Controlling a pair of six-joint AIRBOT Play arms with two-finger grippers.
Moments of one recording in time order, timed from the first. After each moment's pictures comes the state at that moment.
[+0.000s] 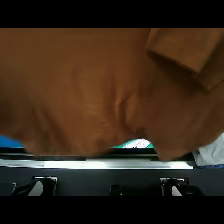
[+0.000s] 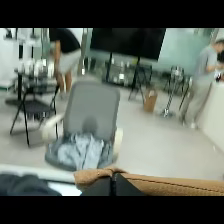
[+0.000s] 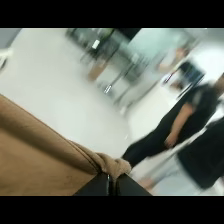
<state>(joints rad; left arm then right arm) 0.37 -0.81 1.90 1.15 -1.14 -1.55 -0.10 -0.93 2.10 -1.55 1.22 0.85</state>
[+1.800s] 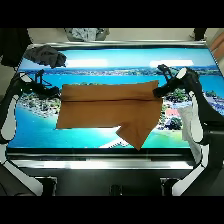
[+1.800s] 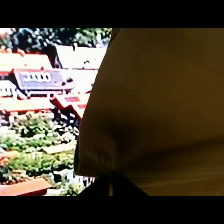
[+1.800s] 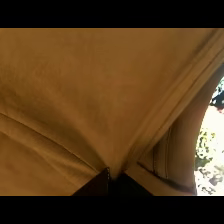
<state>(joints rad) 0.19 -1.96 1.81 1.21 -1.26 -1.45 -0.10 -1.96 1.83 -1.25 1.20 1.02</state>
